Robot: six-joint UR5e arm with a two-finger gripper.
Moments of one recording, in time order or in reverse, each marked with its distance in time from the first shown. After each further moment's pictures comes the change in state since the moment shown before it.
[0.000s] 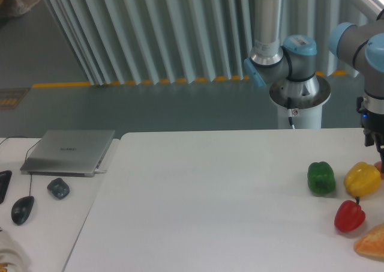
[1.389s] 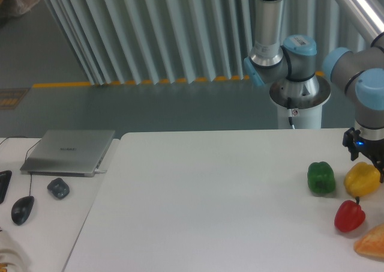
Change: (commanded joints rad) arm -0.018 -0.095 -0.061 0.069 0.032 -0.603
